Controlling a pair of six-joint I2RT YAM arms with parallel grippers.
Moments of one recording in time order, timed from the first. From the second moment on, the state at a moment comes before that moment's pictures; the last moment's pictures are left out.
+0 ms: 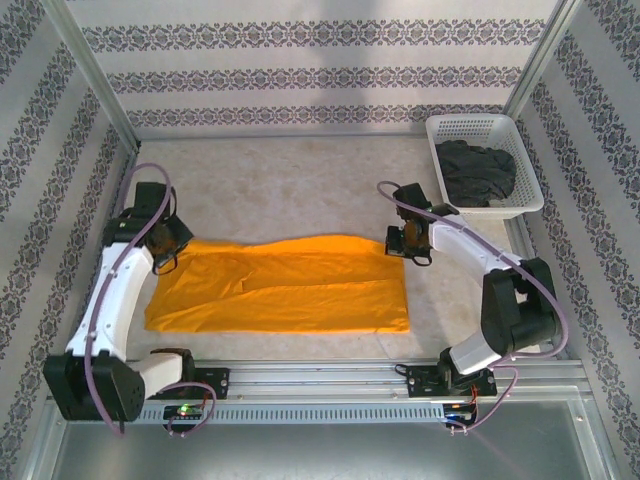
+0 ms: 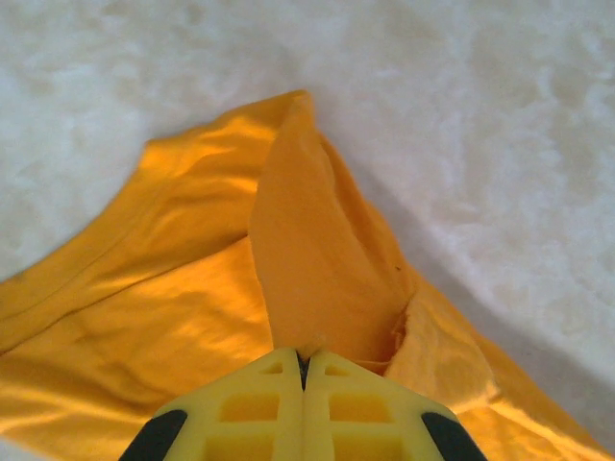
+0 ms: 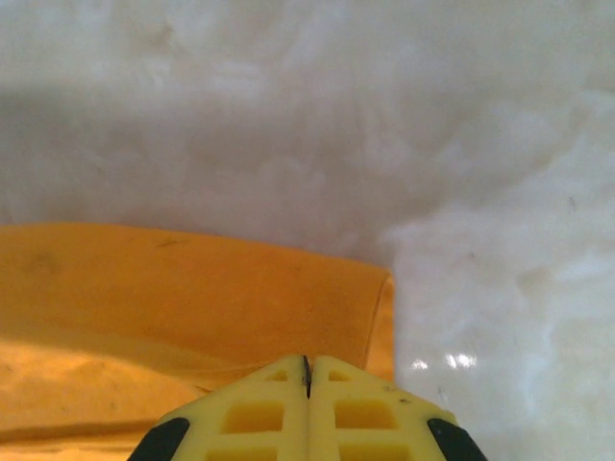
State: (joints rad) left arm 0.06 1.13 1.07 -1.03 -0.11 -0.73; right arm 0.29 1.52 1.01 -0.76 -0.02 0.44
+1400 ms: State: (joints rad) left arm 0.07 0.79 0.70 -1.29 -0.06 -0.93; right arm 0.31 1.37 0.82 -0.86 -0.07 0.61
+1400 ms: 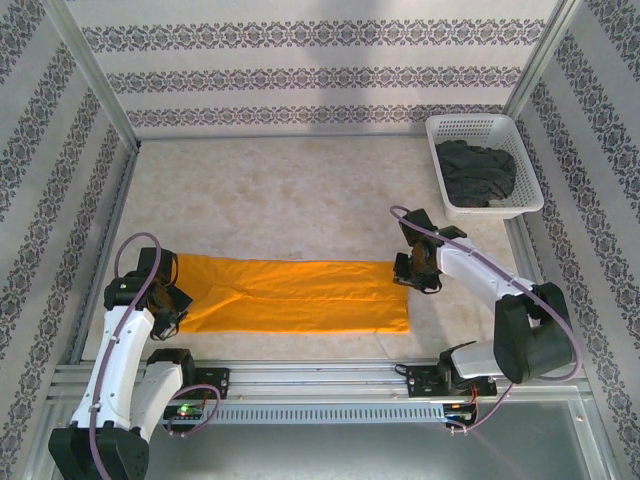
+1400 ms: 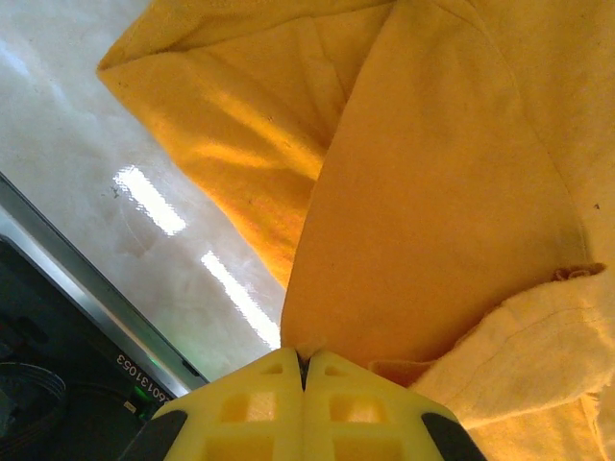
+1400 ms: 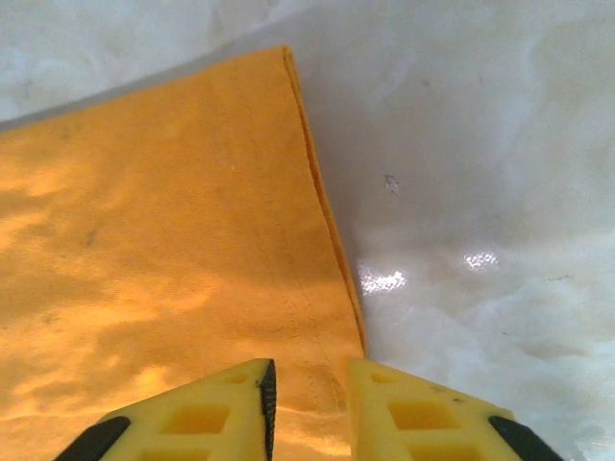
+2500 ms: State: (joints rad) left arm 0.07 0.98 0.82 -1.15 -0.02 -0.94; right arm 0.36 1.48 0.86 -0.74 -0.21 0.75
